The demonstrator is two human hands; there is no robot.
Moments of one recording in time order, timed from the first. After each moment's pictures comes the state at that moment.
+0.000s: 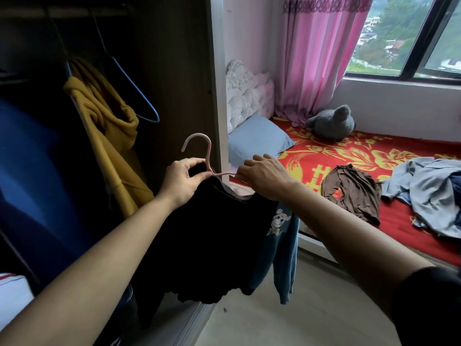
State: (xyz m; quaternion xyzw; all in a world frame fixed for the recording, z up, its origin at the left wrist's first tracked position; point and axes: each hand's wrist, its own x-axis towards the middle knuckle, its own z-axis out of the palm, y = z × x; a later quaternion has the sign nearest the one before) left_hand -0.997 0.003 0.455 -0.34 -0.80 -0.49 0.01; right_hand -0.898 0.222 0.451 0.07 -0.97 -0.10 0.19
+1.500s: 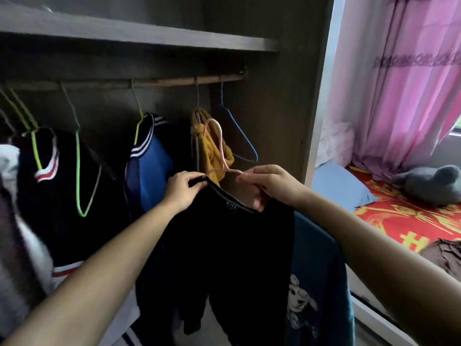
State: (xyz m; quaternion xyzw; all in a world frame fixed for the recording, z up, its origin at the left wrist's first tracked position) left_hand -1.086 -0.176 0.515 -0.19 -0.87 -0.43 0.13; right_hand -0.966 0.063 0.569 0.12 -0.73 0.67 -0.09
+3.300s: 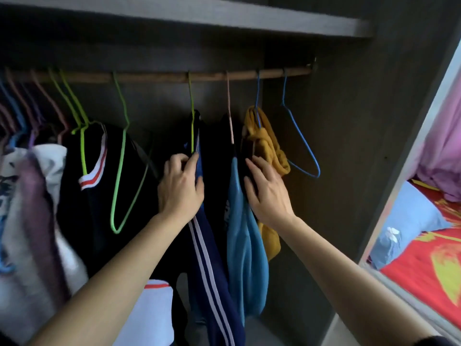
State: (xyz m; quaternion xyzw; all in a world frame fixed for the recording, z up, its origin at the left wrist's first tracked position) left_hand -1.122 -0.265 0.525 -0.09 -0.89 -0.13 0.44; right_hand -1.125 -0.047 0.496 0.18 -0.88 0.23 0.38
